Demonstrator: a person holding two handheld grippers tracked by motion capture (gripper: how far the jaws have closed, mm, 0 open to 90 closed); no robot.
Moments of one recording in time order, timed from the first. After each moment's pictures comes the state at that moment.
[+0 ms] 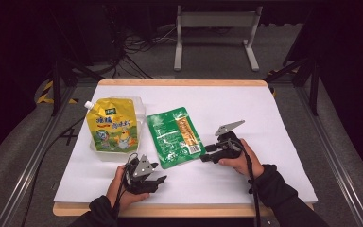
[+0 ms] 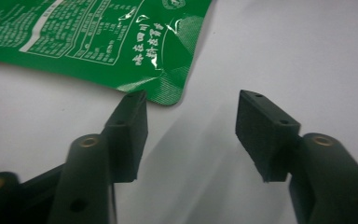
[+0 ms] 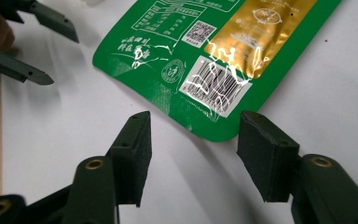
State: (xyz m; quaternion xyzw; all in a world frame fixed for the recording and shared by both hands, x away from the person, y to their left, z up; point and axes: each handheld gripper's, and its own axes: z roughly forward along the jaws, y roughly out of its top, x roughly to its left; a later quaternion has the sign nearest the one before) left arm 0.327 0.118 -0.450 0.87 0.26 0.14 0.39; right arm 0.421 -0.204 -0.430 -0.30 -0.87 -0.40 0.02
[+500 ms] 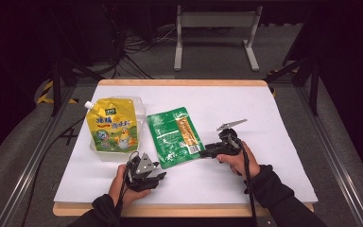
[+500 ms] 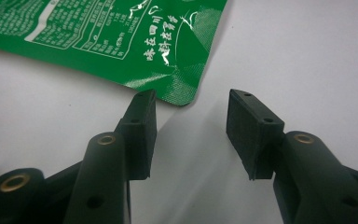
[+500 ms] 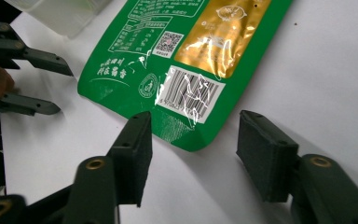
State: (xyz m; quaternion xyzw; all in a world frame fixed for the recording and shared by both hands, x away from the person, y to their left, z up) left arm 0.334 0.116 -0.455 0.87 0.28 0.14 0.38; right arm 0.431 -0.208 -0.438 -0.38 -0.83 -0.41 0.05
